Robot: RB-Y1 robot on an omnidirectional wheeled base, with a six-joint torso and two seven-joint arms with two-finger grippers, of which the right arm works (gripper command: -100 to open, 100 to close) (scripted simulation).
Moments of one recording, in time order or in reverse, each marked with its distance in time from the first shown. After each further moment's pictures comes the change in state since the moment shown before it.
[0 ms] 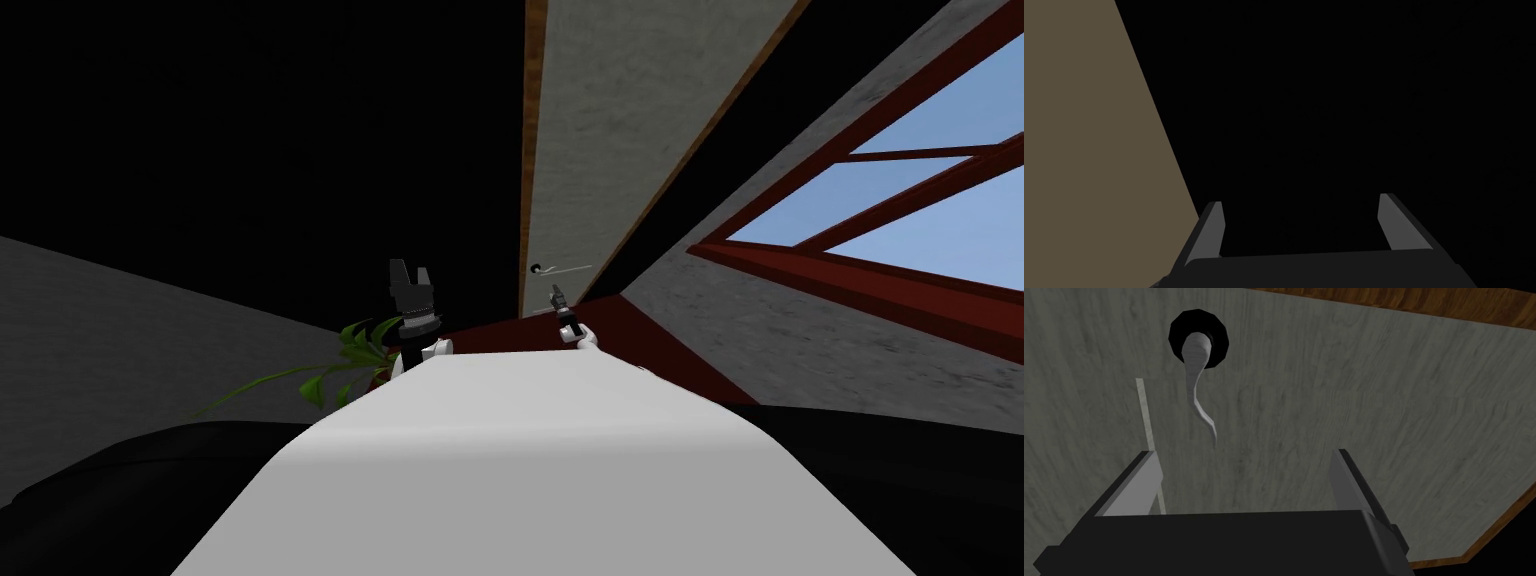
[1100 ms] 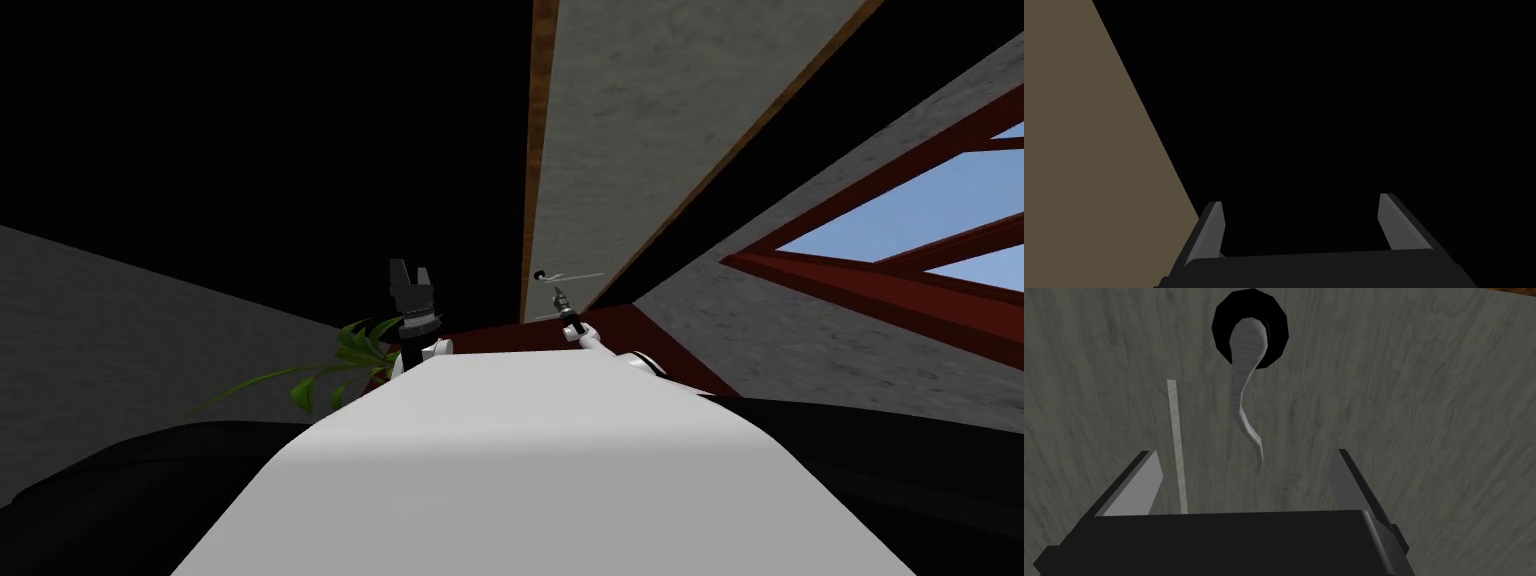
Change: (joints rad) arm -0.119 -0.040 0.020 0.259 -0.015 -0.031 -0.052
